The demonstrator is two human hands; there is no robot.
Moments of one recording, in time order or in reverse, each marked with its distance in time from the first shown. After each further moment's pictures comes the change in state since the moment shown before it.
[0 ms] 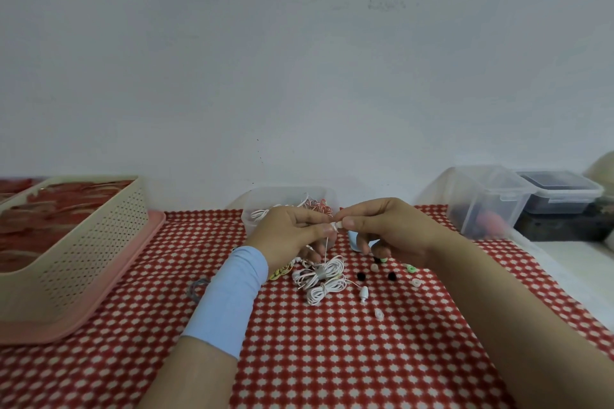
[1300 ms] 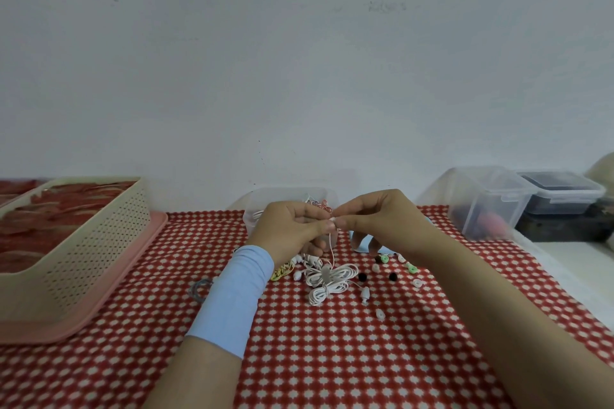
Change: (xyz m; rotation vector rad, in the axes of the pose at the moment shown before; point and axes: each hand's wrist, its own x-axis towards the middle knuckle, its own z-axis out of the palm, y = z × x) left_hand -0.004 0.012 0.003 0.022 0.114 0.005; right_hand -0.003 -0.004 0.010 -0.251 0.172 -0.194
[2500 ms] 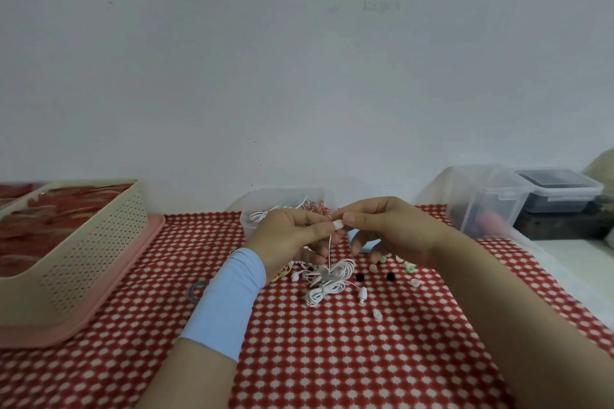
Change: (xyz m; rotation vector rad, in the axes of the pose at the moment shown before) left_hand 0.000 -0.008 0.000 -0.114 -0.152 -0.057; right_hand 0.001 0.007 -0.016 0.226 -0.222 0.173
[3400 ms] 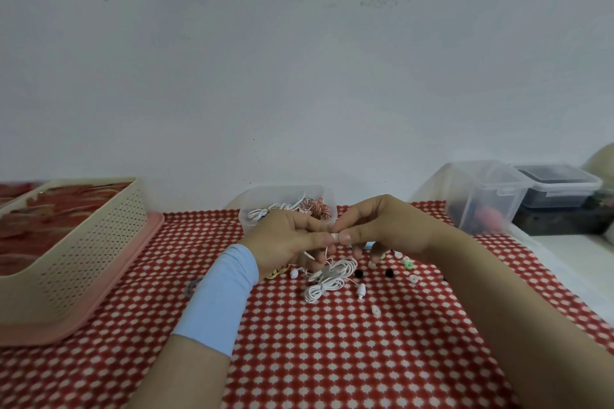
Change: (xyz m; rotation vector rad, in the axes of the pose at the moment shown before) left_hand -0.007 0.005 -0.004 0.101 -0.106 -0.069; right_hand -0.003 -0.001 -0.001 -0.229 -0.066 -0.065
